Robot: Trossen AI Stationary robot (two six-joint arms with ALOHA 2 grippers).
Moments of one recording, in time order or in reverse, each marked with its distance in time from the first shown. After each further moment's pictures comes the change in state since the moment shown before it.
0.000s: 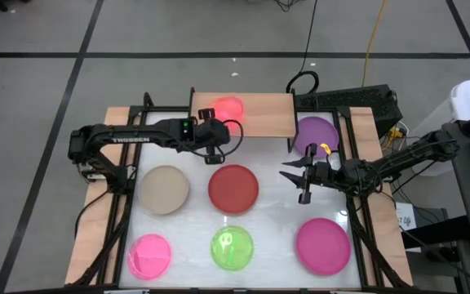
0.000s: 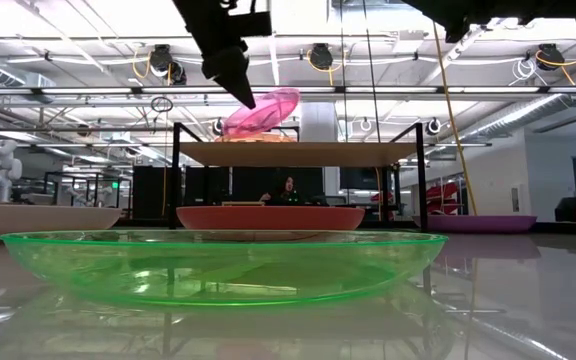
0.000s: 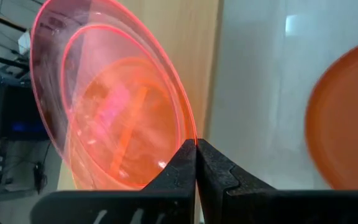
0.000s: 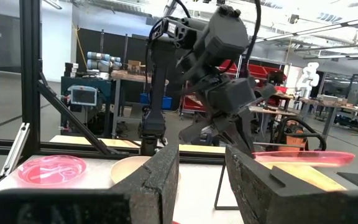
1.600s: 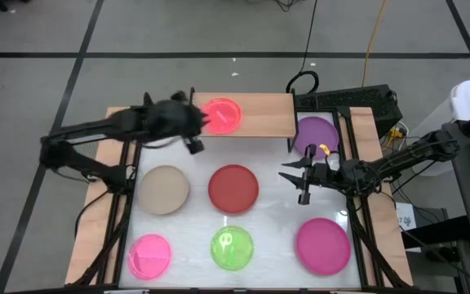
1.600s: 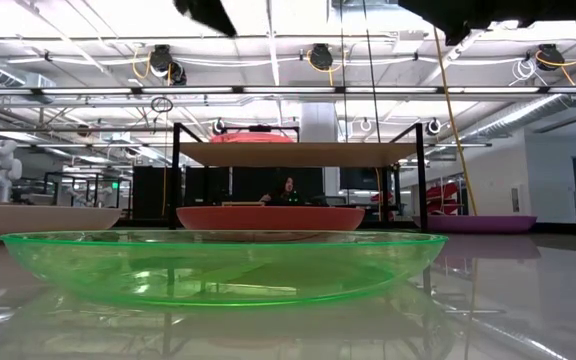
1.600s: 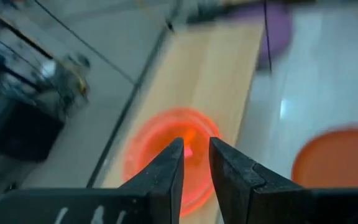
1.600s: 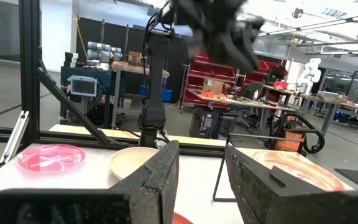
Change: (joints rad) left arm -0.002 -0.304 0.014 0.029 0.059 -0.104; right arm 0.000 0.000 0.000 -0.038 0.000 -0.005
